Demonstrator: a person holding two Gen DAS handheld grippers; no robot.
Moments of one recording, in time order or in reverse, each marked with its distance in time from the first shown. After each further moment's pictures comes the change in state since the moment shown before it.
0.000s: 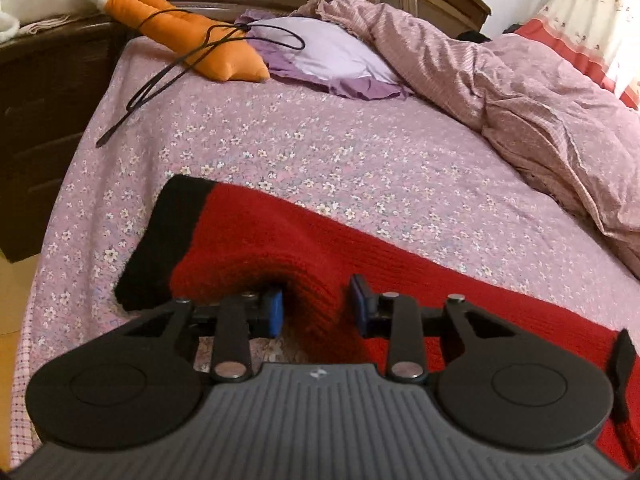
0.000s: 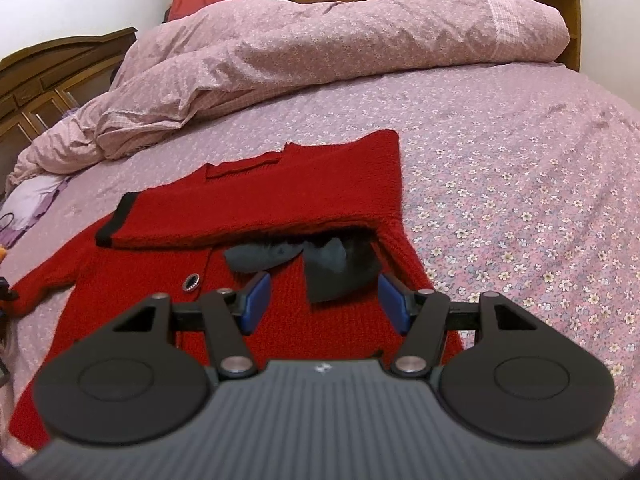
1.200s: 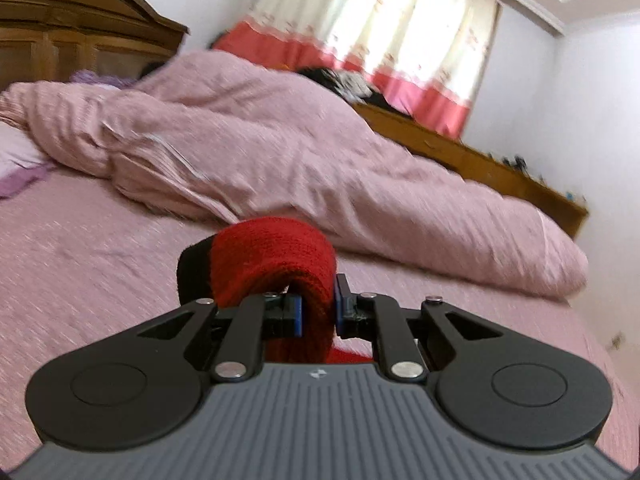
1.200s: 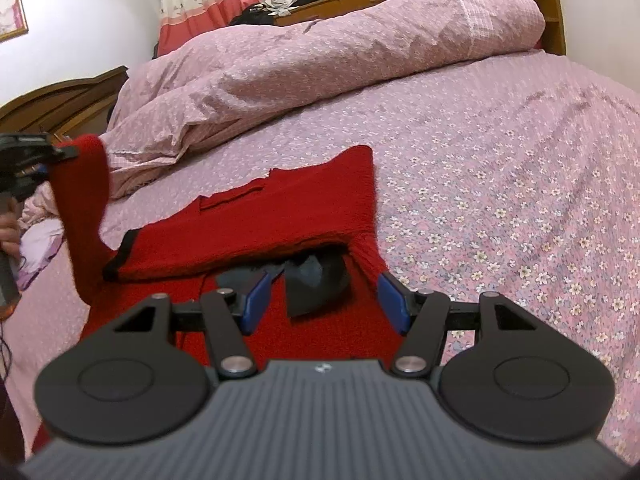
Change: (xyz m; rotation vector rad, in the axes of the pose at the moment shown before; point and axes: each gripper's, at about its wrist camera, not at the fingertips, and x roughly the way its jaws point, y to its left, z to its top) left arm -0.164 -0.292 -0.049 0.404 -0.061 -0.743; right arm -0.016 -0.036 0.000 0.119 -0.054 0.037
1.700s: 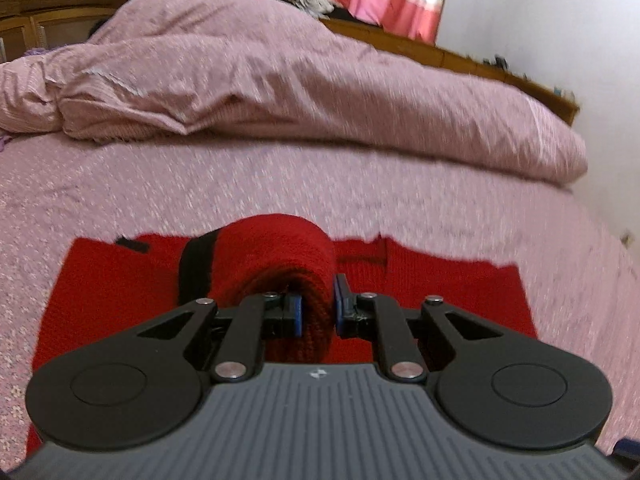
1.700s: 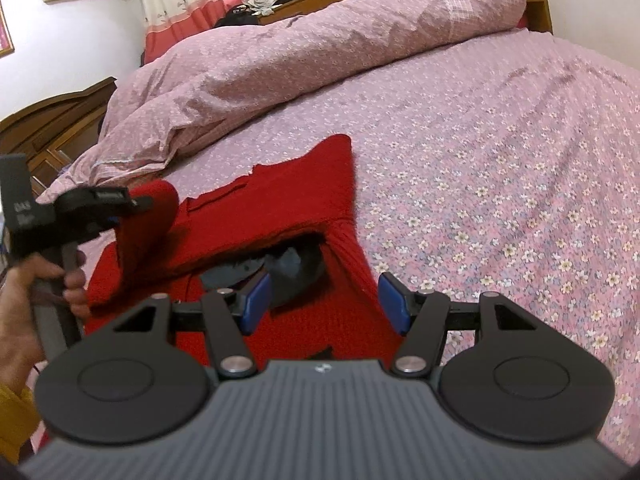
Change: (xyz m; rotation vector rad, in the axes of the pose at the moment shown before) left arm 0.061 -0.042 -0.092 0.163 0.229 -0.016; right arm 0.003 -0.020 -0.007 0.066 0.015 -0.003
